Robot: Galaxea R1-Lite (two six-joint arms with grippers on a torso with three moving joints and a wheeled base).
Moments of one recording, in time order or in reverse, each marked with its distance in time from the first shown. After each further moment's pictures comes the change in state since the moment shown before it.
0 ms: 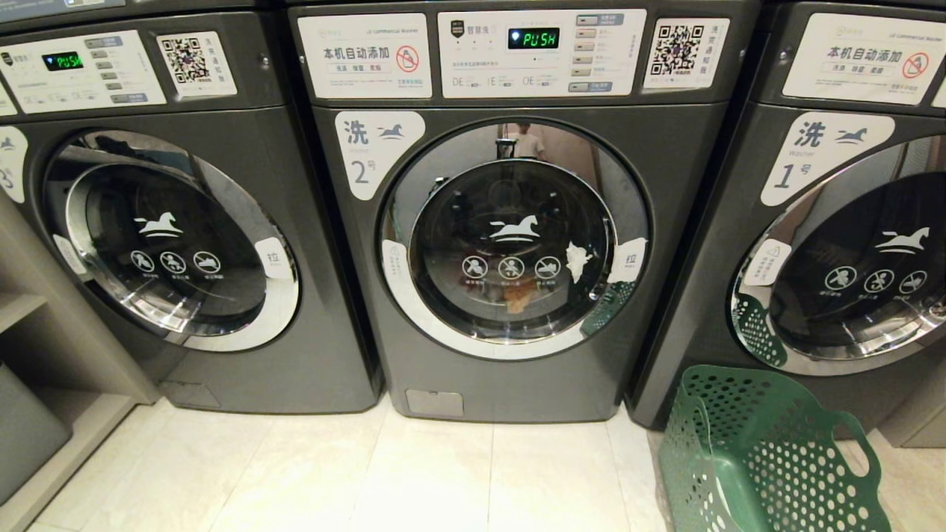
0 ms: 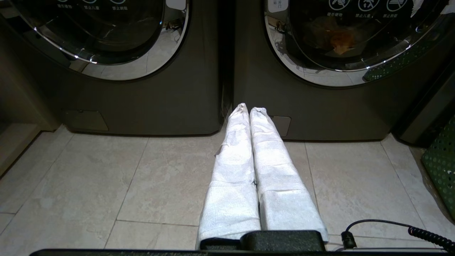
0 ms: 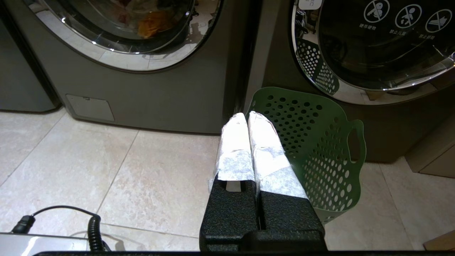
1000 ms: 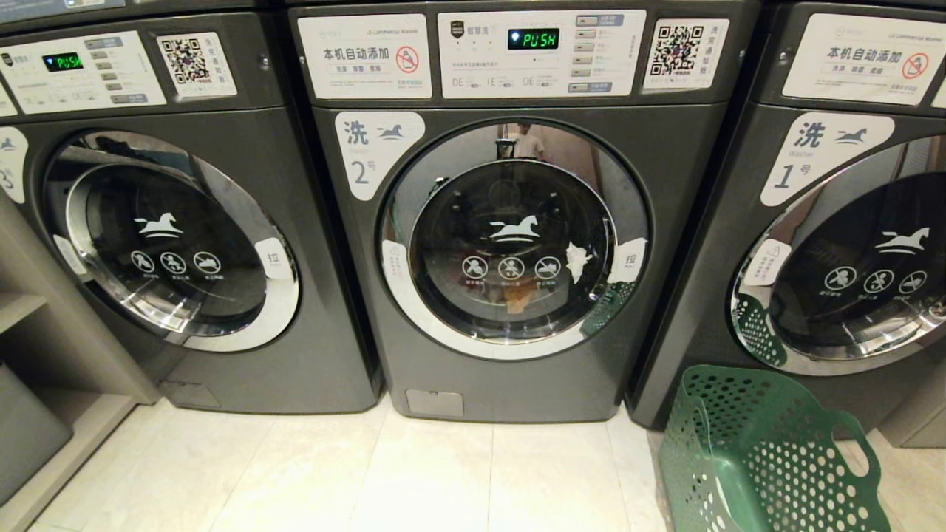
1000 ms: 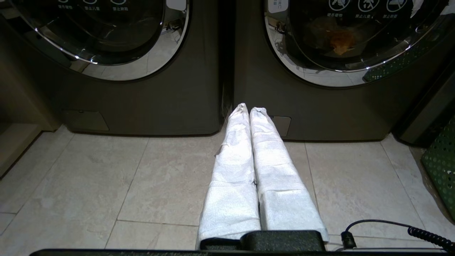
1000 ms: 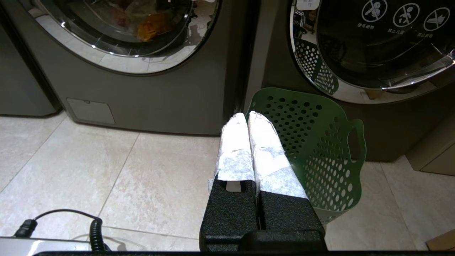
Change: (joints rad) left arm 0.000 0.000 0.000 0.001 0.000 0.000; right arm 0.000 0.000 0.006 -0.016 -0.005 0.008
